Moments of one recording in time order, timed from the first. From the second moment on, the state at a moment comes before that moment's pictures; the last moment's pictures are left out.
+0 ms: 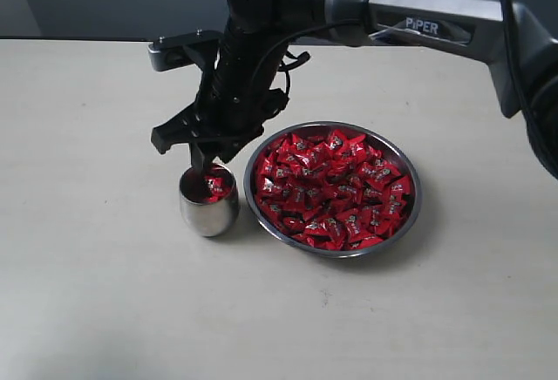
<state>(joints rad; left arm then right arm) 0.19 0.00 0.00 0.03 0.34 0.03 0.86 2.16 -1.81 0.29 1.03 -0.13</state>
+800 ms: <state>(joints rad) 0.19 0.00 0.00 0.03 0.34 0.03 0.60 1.71 -1.37 0.03 0.70 -0.03</state>
